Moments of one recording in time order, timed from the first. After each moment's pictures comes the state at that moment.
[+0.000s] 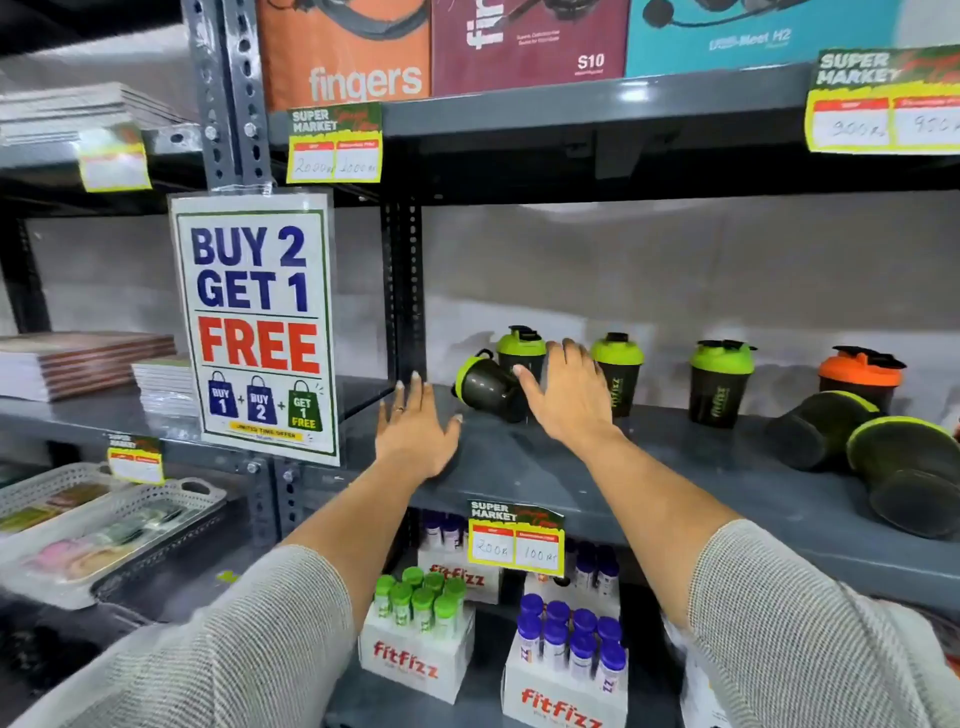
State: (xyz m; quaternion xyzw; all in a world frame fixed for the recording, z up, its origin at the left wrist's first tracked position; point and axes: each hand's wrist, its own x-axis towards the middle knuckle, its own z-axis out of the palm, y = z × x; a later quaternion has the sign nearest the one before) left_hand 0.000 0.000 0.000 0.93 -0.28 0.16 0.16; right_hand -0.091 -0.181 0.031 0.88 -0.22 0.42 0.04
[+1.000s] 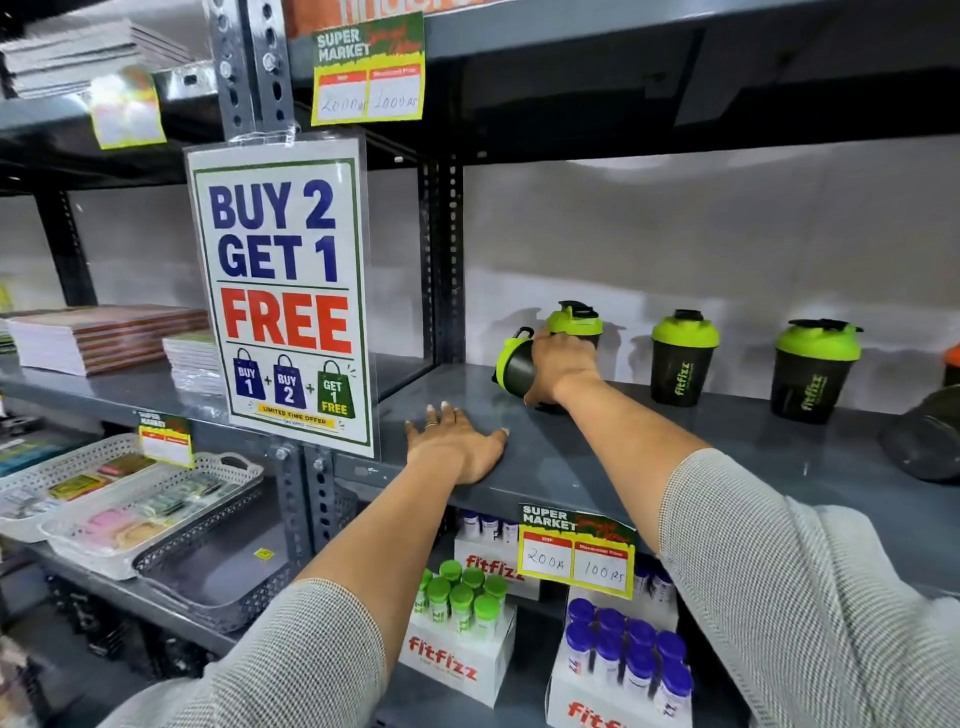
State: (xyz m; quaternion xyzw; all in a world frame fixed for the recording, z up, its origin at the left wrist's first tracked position) left_hand 0.023 0.000 -0.013 0.97 -0.23 -0.01 0.07; right_hand 0.016 -0.159 0.049 0.95 -0.23 0.18 0.12
